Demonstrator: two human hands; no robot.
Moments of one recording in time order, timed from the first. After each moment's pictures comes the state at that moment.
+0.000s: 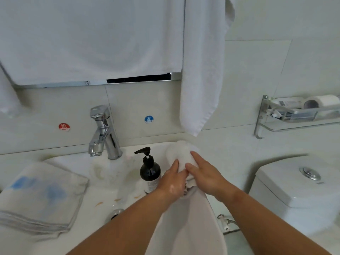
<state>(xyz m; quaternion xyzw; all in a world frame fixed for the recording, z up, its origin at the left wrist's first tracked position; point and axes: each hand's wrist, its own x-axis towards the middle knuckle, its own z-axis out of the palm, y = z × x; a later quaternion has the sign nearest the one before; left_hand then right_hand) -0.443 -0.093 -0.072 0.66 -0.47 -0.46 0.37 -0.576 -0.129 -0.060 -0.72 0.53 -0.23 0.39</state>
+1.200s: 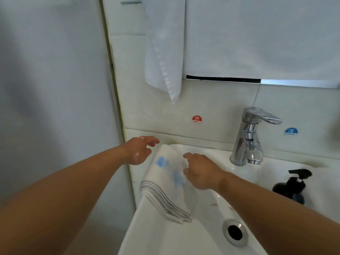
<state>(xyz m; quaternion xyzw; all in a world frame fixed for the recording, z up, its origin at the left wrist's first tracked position) -0.007 0.021 -0.025 0.80 -0.56 -0.14 0.13 -0.225 -0.085 -0.050 -0.93 0.33 0.01 0.15</state>
